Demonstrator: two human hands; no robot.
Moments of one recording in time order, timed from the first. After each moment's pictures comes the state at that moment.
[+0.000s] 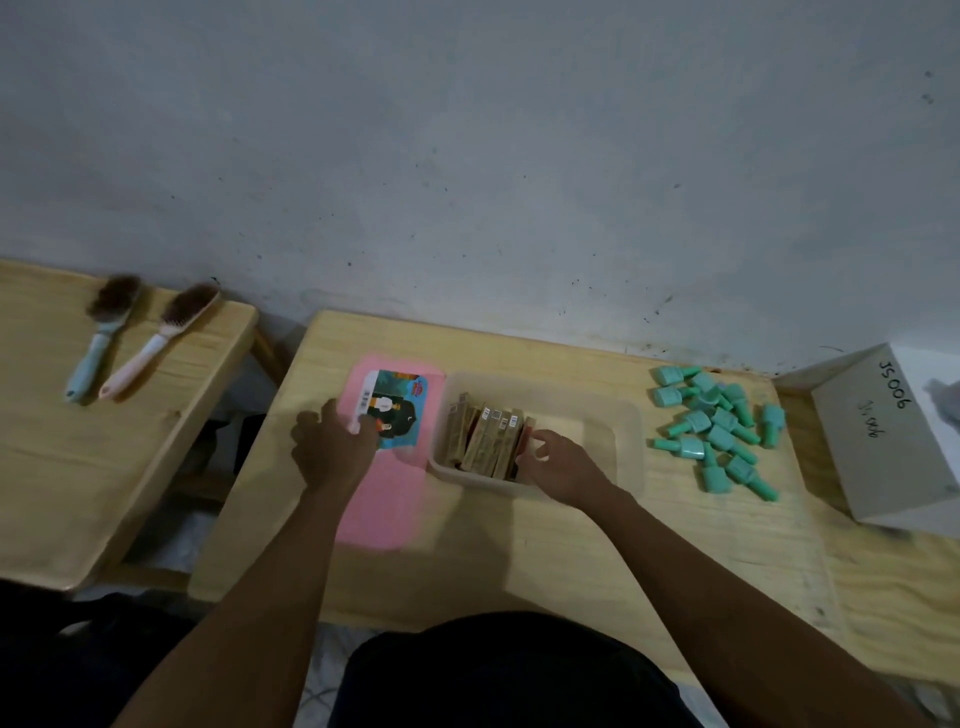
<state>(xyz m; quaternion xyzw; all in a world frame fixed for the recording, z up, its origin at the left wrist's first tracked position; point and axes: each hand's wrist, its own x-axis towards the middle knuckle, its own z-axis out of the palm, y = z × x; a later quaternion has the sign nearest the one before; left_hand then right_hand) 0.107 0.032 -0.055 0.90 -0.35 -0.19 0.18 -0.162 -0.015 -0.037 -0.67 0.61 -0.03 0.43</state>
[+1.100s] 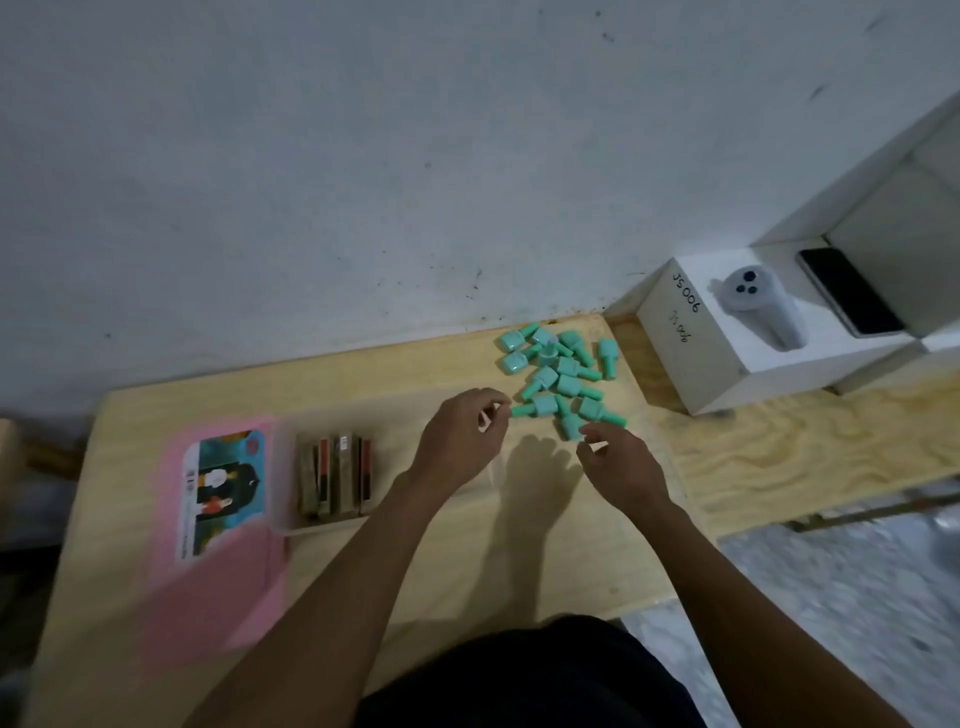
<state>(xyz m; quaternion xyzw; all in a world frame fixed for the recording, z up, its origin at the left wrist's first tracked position) -0.156 -0.039 -0.019 0.53 -0.71 -0.35 0.30 -0.367 0.020 -0.039 -0.50 0.81 -0.15 0.26</state>
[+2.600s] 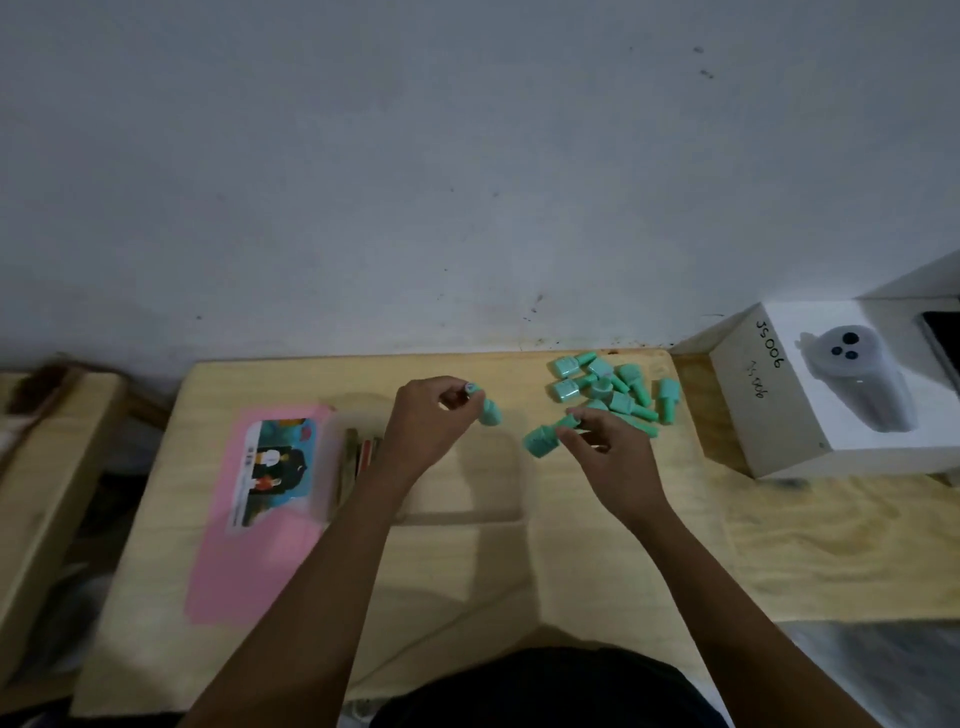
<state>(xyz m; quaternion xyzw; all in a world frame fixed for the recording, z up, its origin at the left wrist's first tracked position) -0.102 -0.070 0.020 0.65 -0.59 -0.34 0.34 -0.327 -0.033 -0.004 -0.54 0.65 -0.36 0.38</state>
